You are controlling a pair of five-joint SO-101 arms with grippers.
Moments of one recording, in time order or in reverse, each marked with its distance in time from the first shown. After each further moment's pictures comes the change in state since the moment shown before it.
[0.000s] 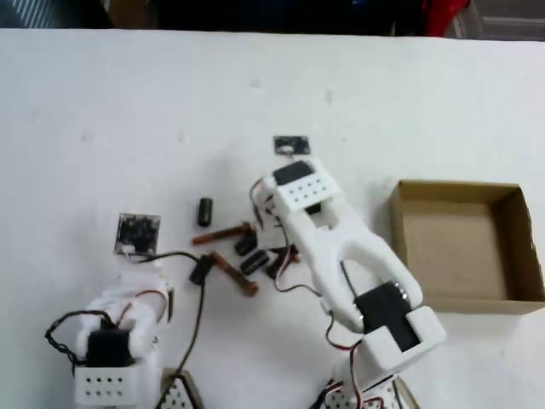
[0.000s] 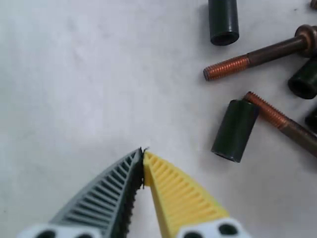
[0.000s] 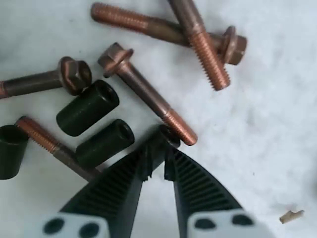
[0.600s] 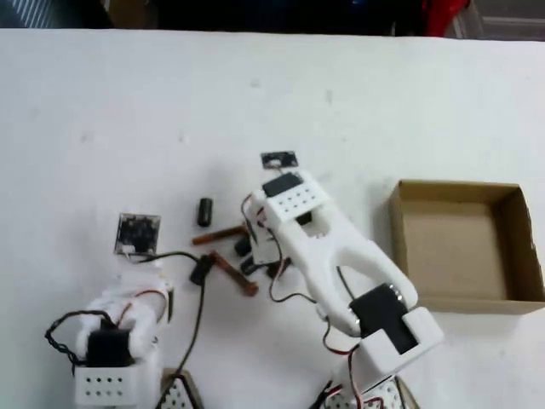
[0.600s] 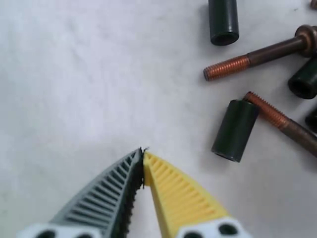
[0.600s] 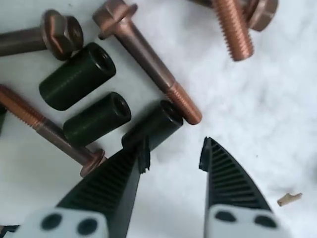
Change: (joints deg) left arm 0.0 0.0 0.0 0.0 0.0; right arm -2.6 0.0 4.0 -0.4 0.2
